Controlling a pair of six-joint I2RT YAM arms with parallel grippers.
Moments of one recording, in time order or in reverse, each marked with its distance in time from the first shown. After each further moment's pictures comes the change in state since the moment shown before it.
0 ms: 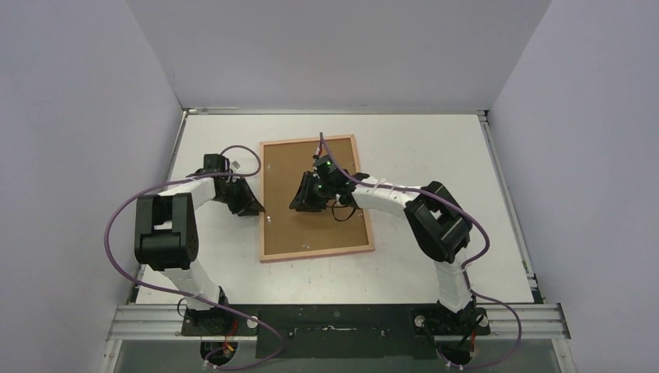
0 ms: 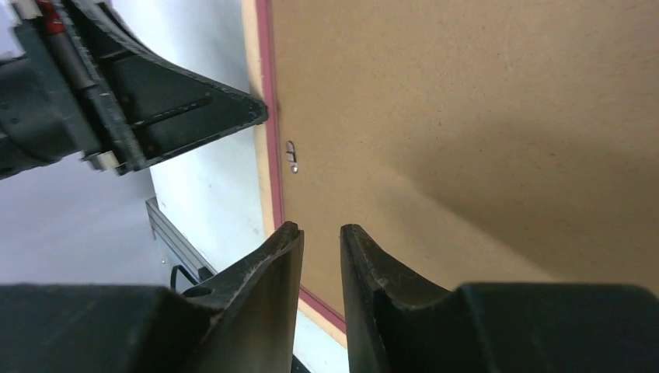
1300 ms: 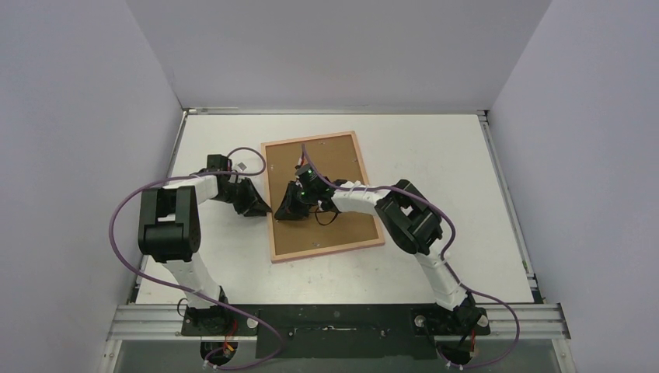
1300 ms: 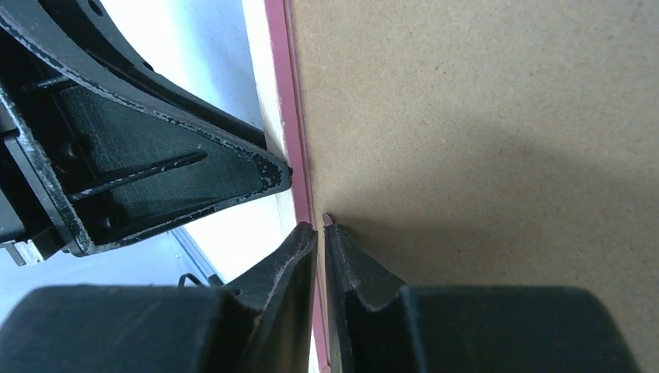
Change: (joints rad) left arm -0.008 0.069 0.022 0.006 0.146 -0.018; right arm 0.077 0.253 0.161 0.083 -0.070 0.100
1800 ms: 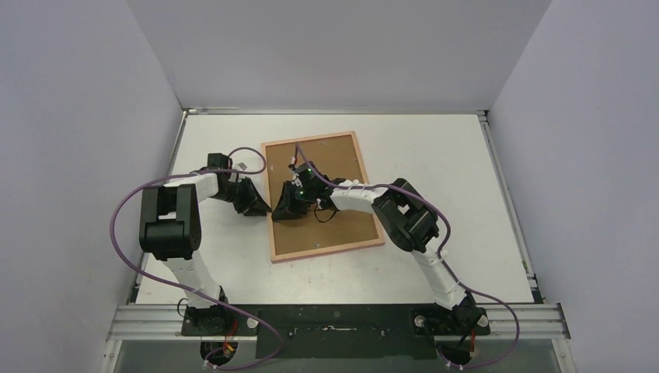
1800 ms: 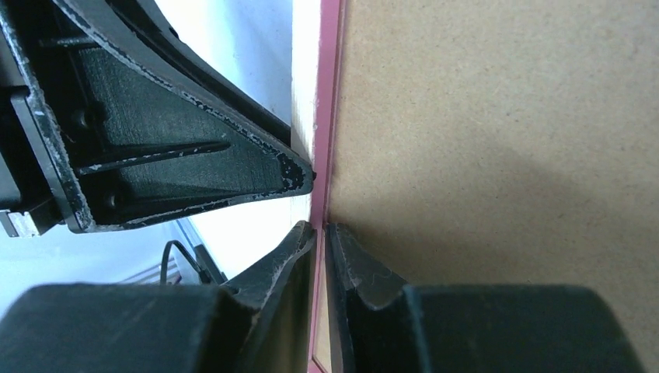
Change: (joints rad) left arm 0.000 0.023 0.033 -0.040 0.004 0.011; right arm -0.014 0.047 0.040 0.042 -0.118 -0.105
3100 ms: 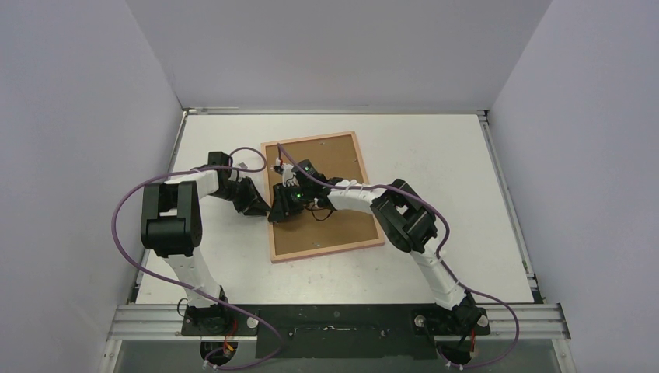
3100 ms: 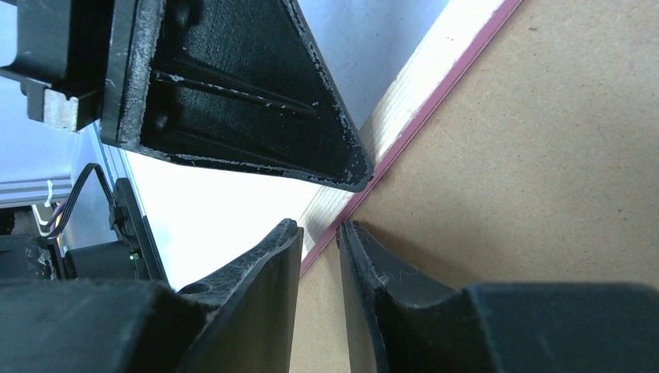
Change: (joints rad) left arm 0.000 0.032 0.045 -0.056 0.003 0.003; right arm 0.015 0.018 0.042 -0.002 -0.091 -0.410
